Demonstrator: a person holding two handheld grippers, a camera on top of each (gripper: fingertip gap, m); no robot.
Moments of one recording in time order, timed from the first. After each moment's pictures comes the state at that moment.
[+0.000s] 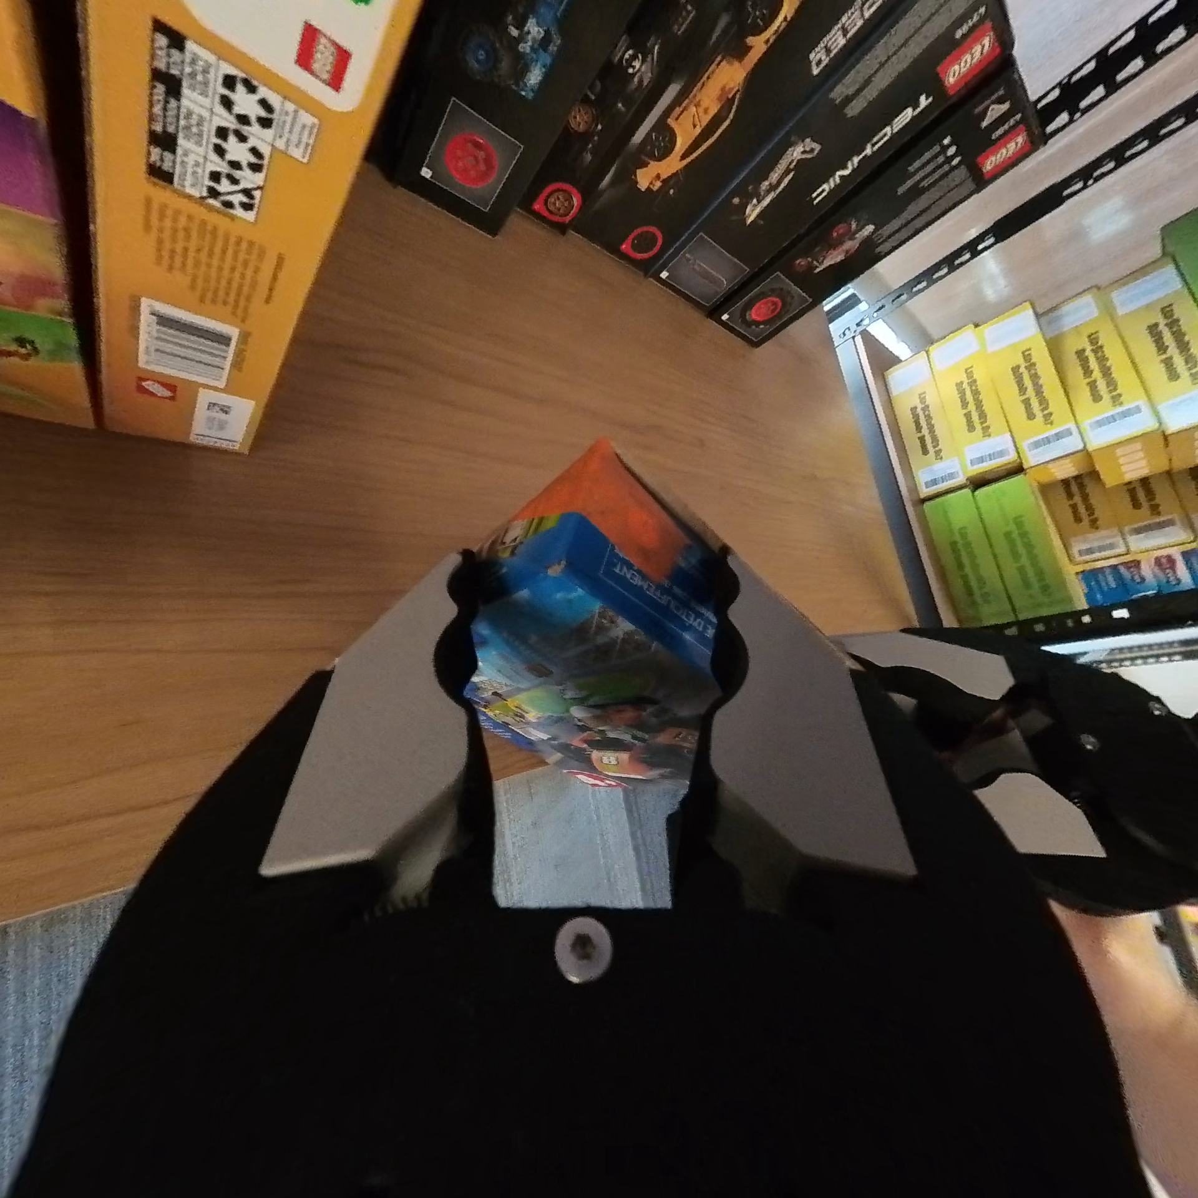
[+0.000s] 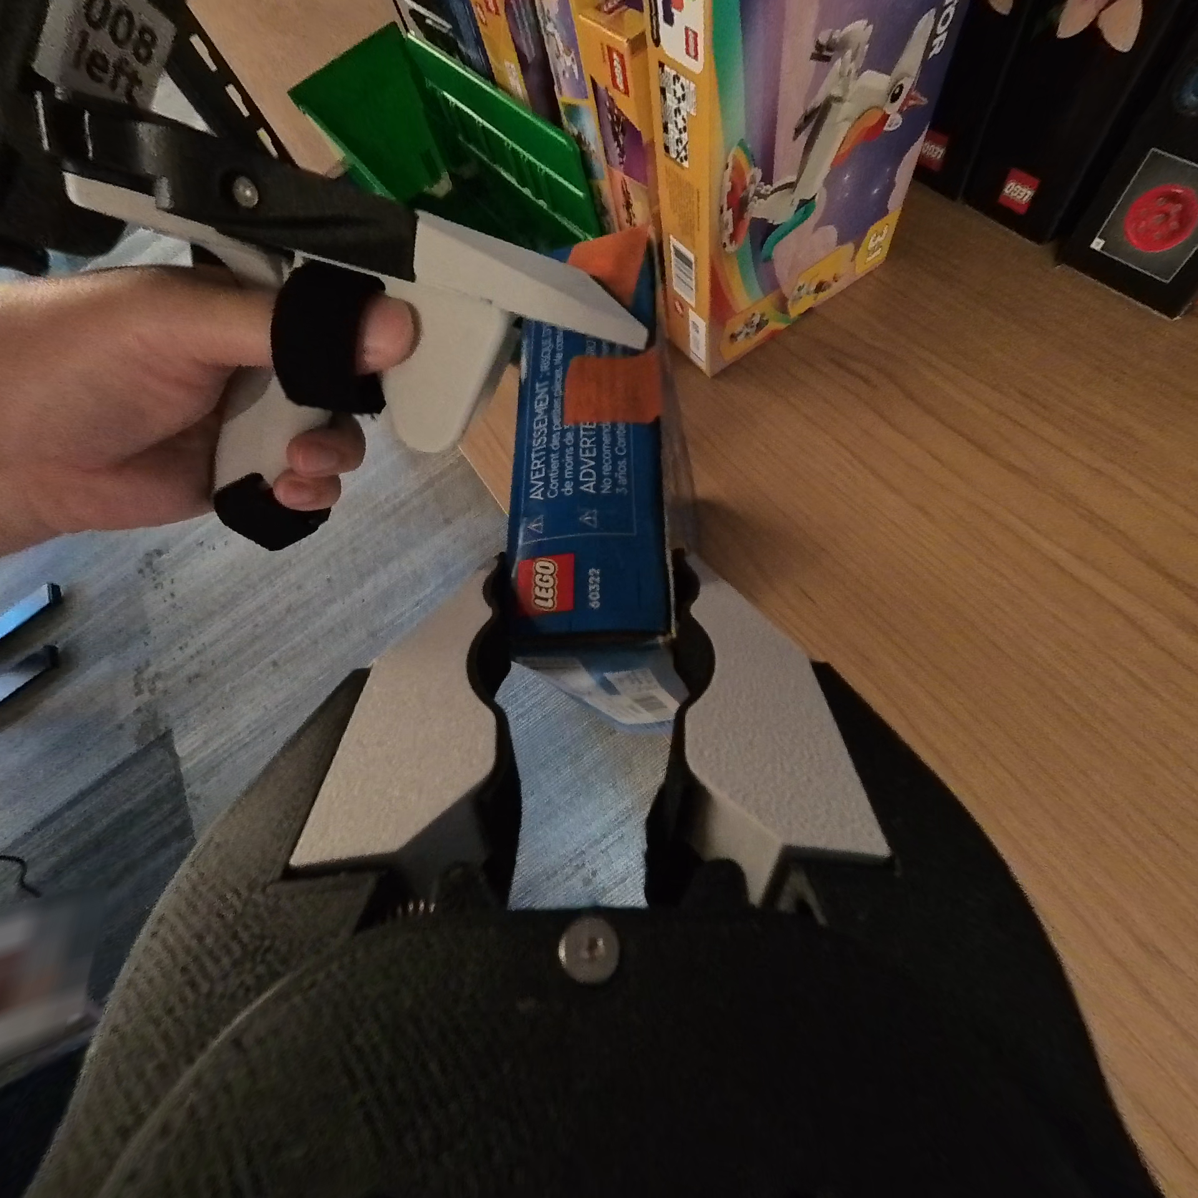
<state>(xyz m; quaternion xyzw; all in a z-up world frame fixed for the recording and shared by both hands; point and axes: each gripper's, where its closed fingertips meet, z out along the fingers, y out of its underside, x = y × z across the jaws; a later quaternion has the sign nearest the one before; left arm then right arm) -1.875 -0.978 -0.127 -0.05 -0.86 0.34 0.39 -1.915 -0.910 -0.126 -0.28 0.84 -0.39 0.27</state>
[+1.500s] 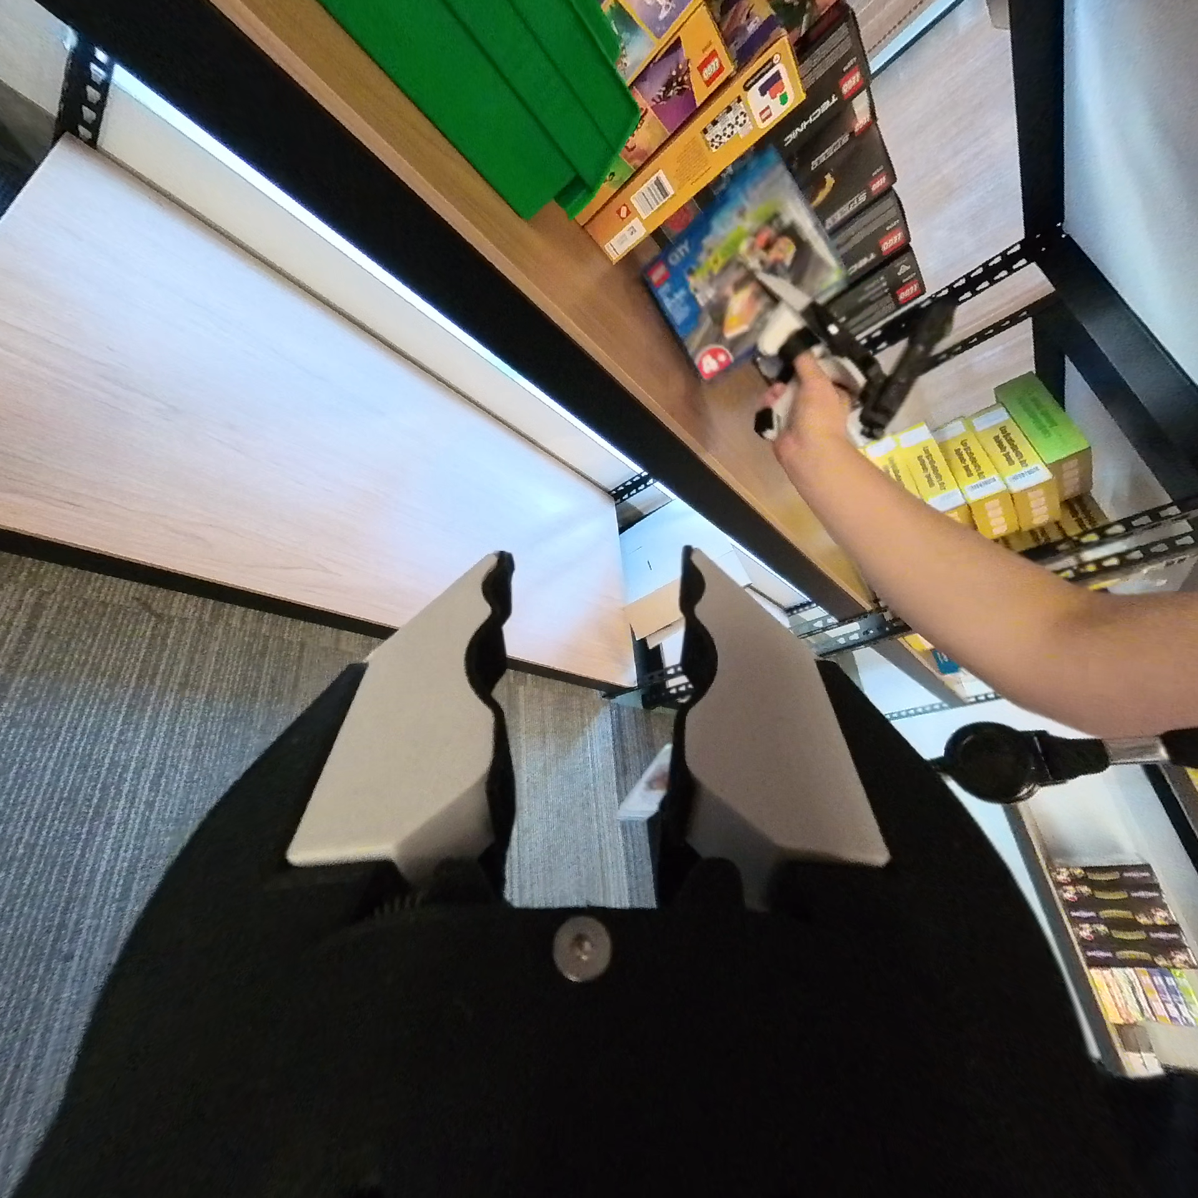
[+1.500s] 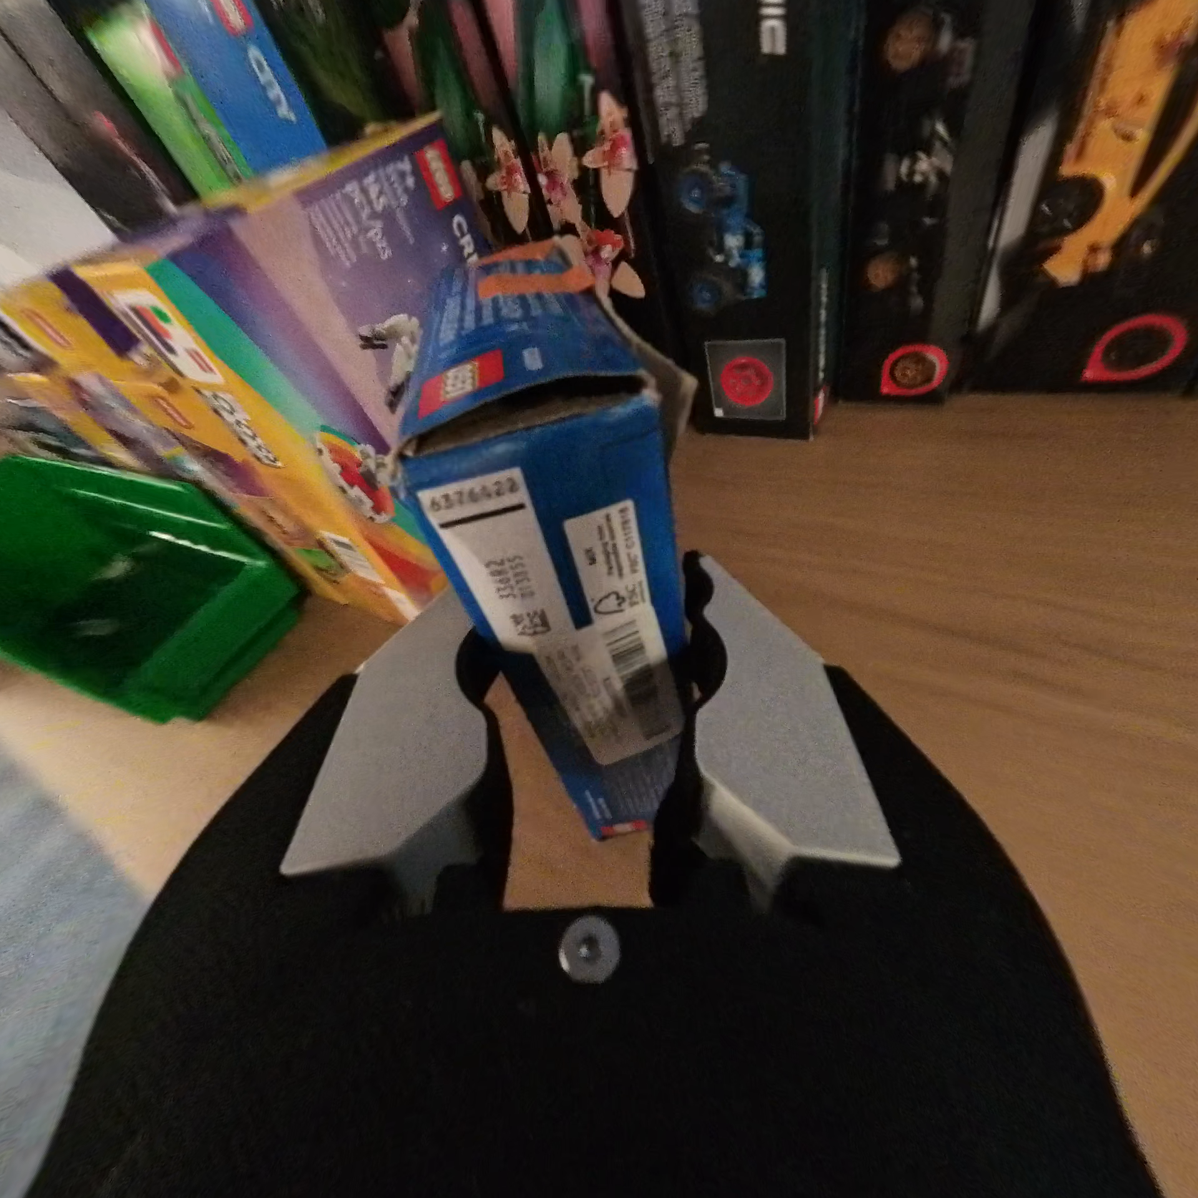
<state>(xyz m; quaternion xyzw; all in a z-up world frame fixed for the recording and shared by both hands) -1.572 -0.697 -0.184 0.08 -0.80 0.42 0.43 -1.944 -1.054 -0.162 -0.02 0.80 -0.57 0.18</state>
